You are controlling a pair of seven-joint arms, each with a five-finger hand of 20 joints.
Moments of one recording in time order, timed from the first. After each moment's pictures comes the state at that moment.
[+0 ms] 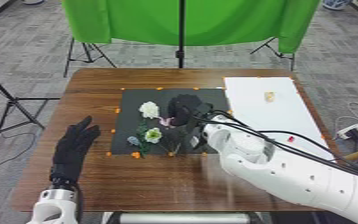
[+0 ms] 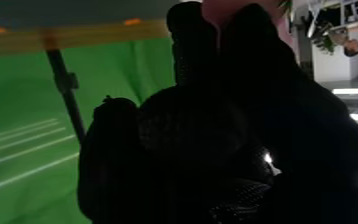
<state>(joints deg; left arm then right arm) 124.2 -72.6 -95.3 -115.2 55.3 6.1 10.9 -48.5 -50.6 17.1 -99.9 -116.4 8.8 18.8</state>
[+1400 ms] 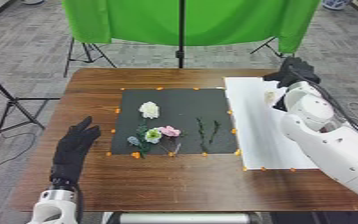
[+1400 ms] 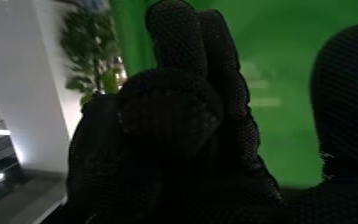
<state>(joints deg) 124.4 -72.7 -95.4 -115.3 55.4 5.8 10.9 -60.1 -44.0 49.5 -89.1 -123.9 3.4 42.8</state>
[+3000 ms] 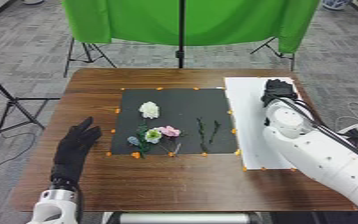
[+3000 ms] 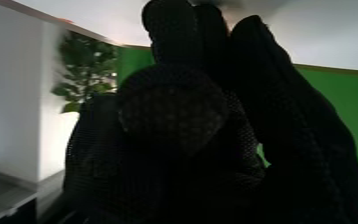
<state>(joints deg) 124.3 -72.6 -95.4 -115.2 55.3 5.8 10.1 -53.6 -48.4 35.0 -76.1 -127.3 2.1 41.9</state>
